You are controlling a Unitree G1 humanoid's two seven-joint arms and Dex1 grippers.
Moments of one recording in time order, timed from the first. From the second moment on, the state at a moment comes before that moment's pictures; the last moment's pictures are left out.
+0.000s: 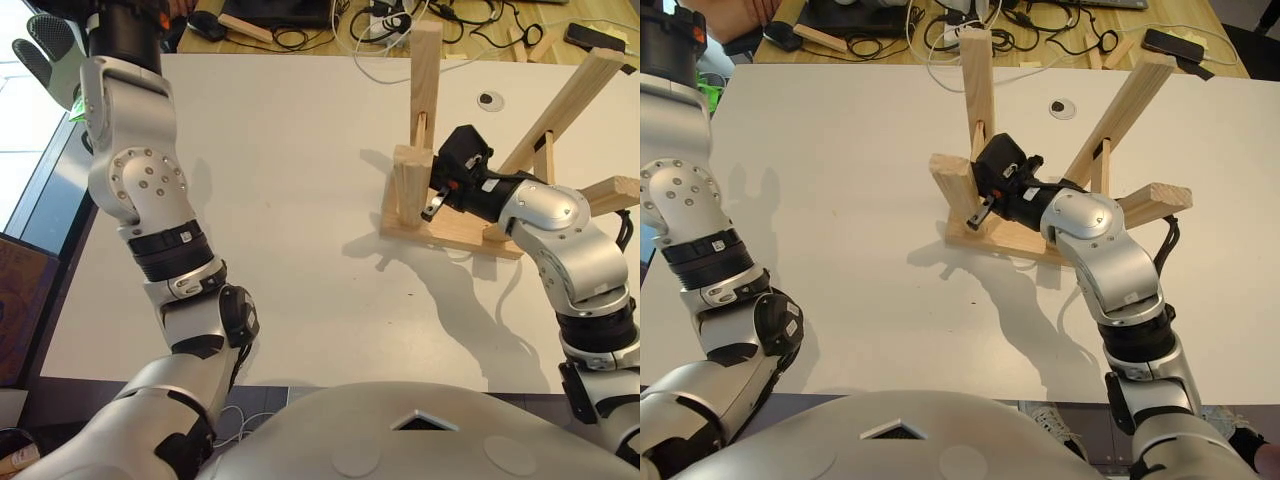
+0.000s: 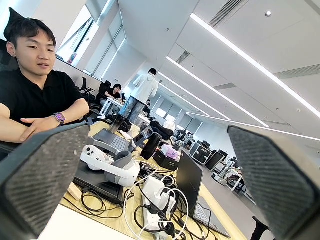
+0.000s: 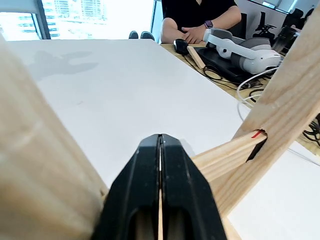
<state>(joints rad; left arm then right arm) -0.62 0.22 0.40 -0.08 -0.71 0.36 0.07 -0.27 -0.49 0.24 -0.46 0.27 0.70 0.58</state>
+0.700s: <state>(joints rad) -0.61 0.15 0.35 -0.12 -0.68 0.36 0.08 -0.82 -0.24 -0.03 -0.31 0.15 0.49 0.16</state>
